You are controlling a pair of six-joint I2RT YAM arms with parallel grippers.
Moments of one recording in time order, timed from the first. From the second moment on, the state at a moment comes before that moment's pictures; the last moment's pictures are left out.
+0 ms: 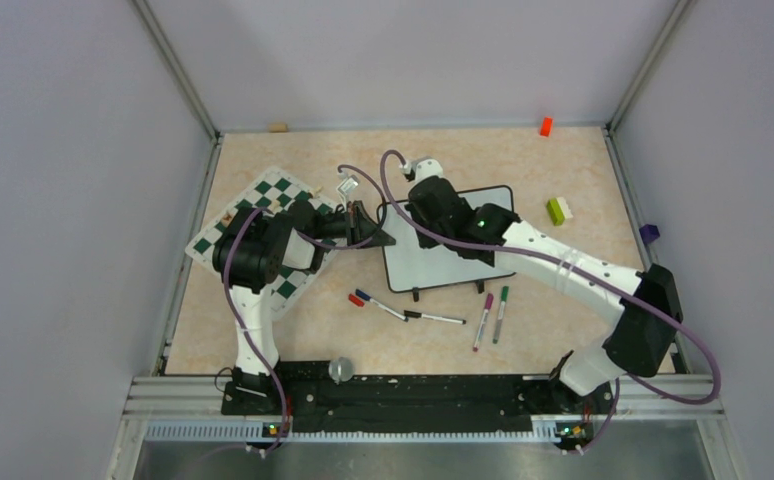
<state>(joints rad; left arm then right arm) -0.24 2.10 0.82 1.54 1.31 -1.02 0.90 1.51 1.35 -0.58 0.37 0.31</state>
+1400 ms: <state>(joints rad) -0.24 2.10 0.82 1.54 1.31 -1.02 0.90 1.44 1.36 -0.52 0.30 0.28</state>
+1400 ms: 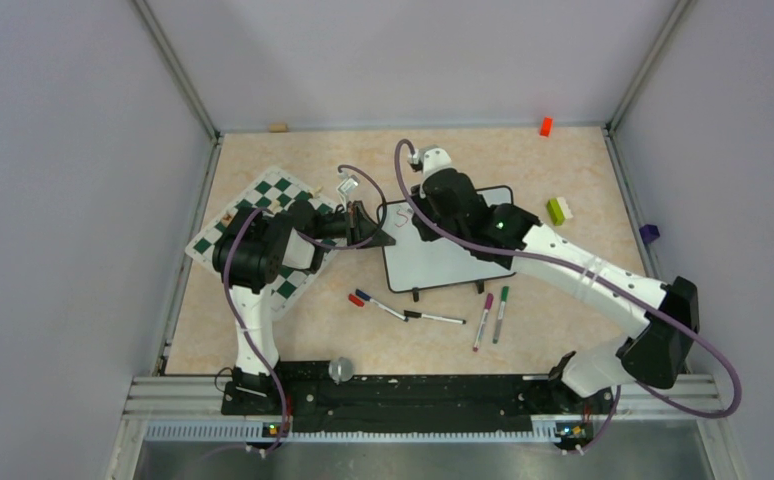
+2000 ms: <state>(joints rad) -0.24 2.10 0.82 1.54 1.31 -1.02 0.90 1.38 1.24 -0.50 0.35 0.24</state>
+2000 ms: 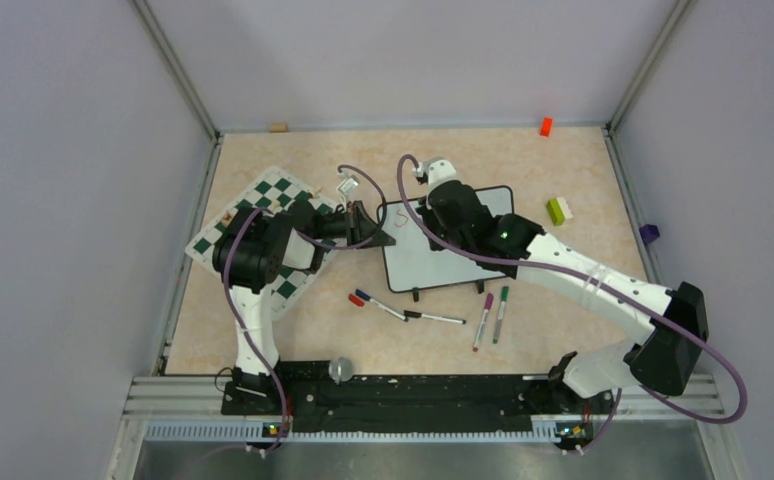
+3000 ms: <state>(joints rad) -0.24 2.10 0.82 1.54 1.31 -1.02 0.90 1.46 1.28 -0.49 0.40 0.22</state>
